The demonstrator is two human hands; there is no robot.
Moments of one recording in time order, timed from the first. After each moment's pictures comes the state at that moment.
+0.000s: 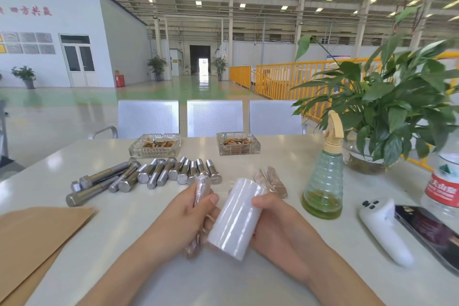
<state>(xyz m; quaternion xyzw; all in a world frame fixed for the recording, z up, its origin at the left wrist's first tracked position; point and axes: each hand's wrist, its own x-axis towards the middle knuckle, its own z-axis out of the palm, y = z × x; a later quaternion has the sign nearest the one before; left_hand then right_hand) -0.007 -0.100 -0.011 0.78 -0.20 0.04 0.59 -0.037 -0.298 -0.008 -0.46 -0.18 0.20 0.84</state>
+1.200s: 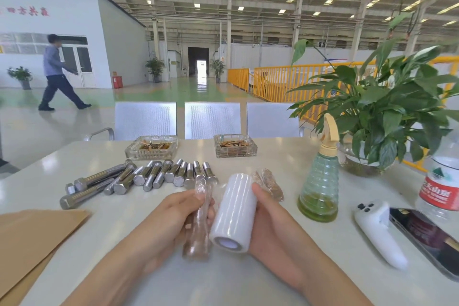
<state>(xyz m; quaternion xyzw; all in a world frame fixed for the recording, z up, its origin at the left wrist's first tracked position) -0.005 -0.094 -0.004 0.67 -0.11 -0.09 0.73 -0.037 -0.294 -0.008 -0.42 -0.10 0.17 0.88</state>
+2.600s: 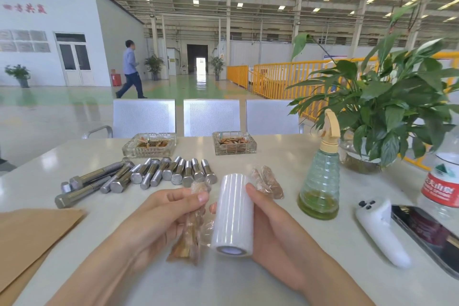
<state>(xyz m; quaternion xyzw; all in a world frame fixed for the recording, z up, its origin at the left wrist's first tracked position) -0.008 -0.084 0.004 0.63 -0.09 -0.13 0.76 -0.029 -0.300 -0.016 -0.42 -0.13 0.21 0.88</state>
